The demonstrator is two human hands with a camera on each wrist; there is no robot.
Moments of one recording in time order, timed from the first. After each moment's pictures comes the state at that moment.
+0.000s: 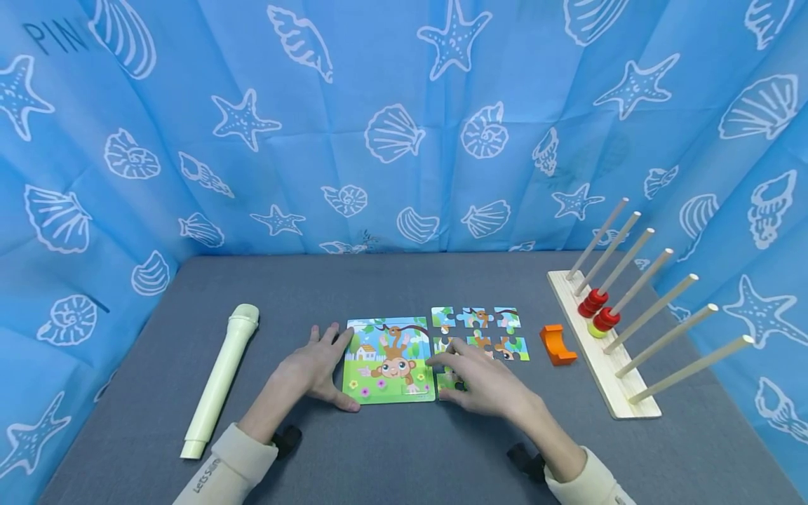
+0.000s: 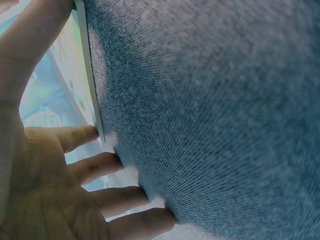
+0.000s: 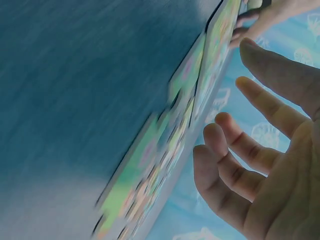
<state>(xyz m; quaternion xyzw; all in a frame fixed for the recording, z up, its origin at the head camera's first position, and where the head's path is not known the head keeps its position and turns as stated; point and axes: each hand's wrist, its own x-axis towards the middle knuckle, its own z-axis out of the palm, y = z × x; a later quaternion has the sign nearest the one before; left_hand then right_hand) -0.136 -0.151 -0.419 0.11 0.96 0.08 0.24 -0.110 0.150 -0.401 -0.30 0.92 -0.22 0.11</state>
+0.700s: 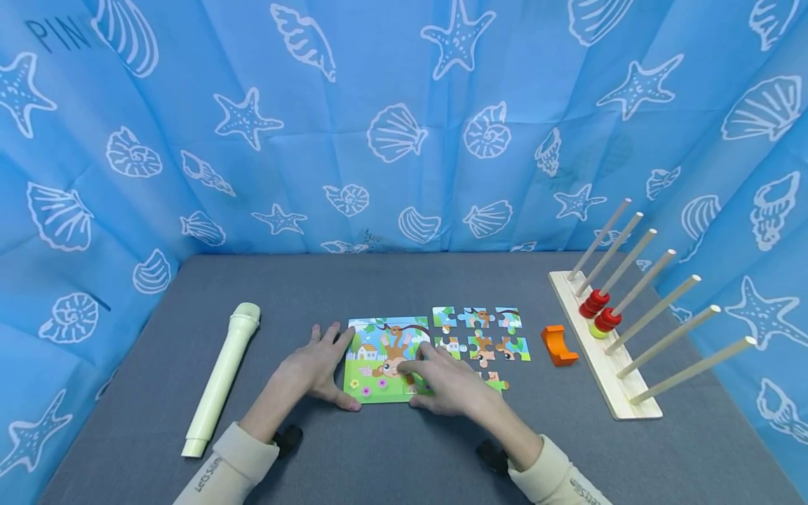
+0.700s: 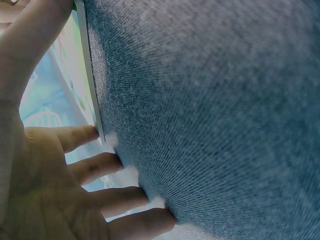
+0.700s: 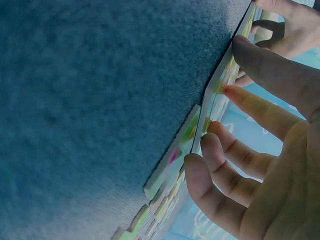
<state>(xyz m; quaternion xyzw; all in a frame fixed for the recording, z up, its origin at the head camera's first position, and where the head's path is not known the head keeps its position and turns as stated) -0.137 -0.151 -0.421 0.11 0.96 0.08 0.25 -0.115 0.102 -0.415 -0.30 0.93 -0.18 0.15</state>
